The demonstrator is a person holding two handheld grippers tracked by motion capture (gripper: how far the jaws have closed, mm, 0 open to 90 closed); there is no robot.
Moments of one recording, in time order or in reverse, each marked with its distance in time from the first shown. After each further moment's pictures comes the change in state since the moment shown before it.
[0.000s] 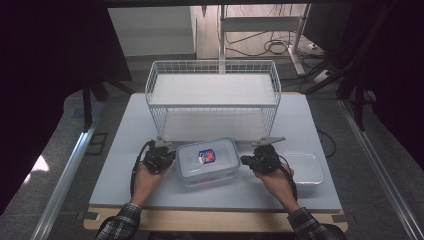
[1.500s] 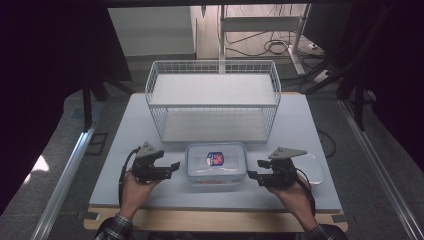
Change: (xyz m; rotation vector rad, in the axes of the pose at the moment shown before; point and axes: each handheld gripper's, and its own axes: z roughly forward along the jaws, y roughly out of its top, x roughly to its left) left arm -0.014 -0.025 -0.053 -0.141 -0.095 -0.018; right arm 0.009 -0.029 -0.050 -0.091 0.029 -0.039
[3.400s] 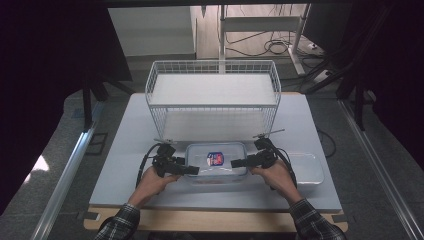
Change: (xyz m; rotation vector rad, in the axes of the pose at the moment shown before) left arm 0.011 0.021 0.062 0.211 -0.481 -0.202; right arm -0.038 0.031 0.073 0.213 0.263 0.368
